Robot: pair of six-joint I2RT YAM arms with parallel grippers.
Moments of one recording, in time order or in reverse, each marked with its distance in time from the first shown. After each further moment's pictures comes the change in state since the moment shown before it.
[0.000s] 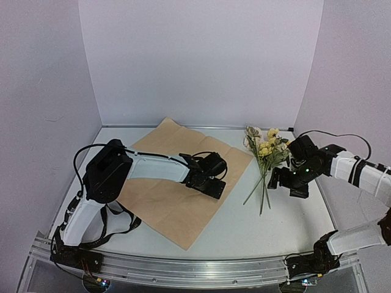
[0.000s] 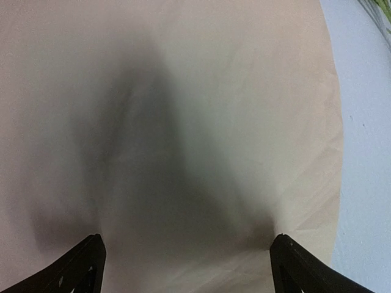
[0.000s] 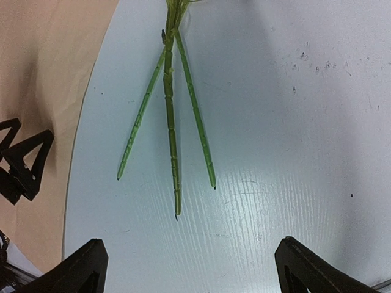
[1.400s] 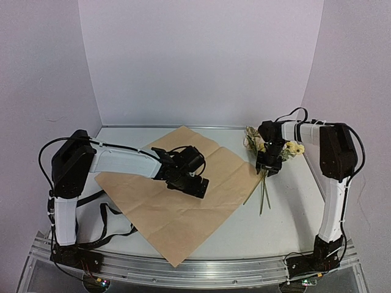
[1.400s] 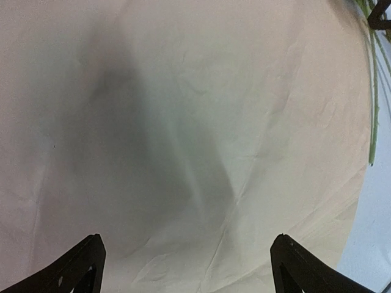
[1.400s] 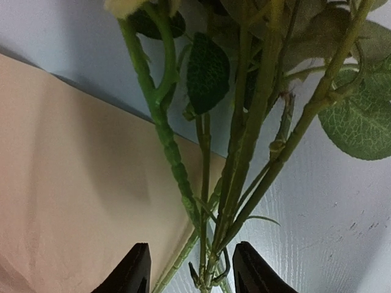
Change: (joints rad) left arm 0.030 -0.328 -0.370 0.037 0.109 -0.064; right arm -0.104 0.863 0.685 -0.088 0.036 -0.081
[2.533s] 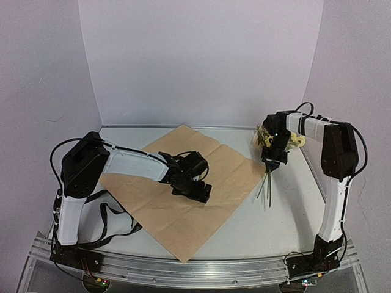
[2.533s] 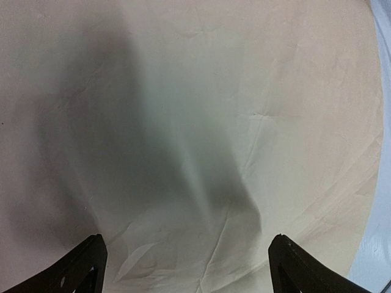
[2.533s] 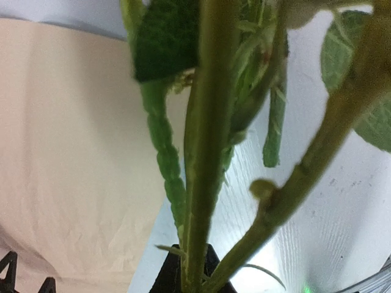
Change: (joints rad) left arm 0.005 0.101 0.040 0.025 0.098 -0.026; right arm -0.040 0.001 0.140 -0.239 -0.060 0.011
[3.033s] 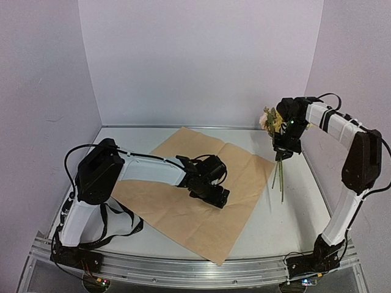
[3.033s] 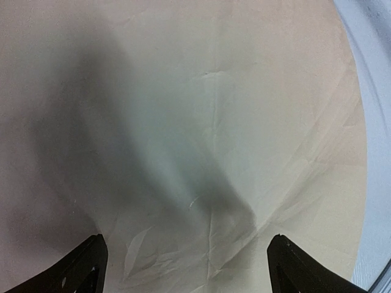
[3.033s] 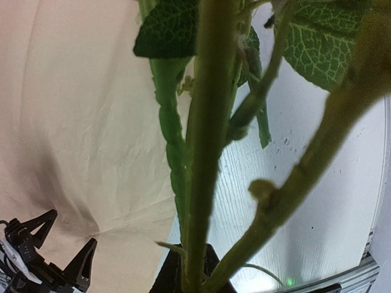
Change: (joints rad) left arm -0.086 0.134 0.220 -0.051 0.041 0.053; right arm -0.001 -0.277 -0.039 -0.084 0.022 -0.056
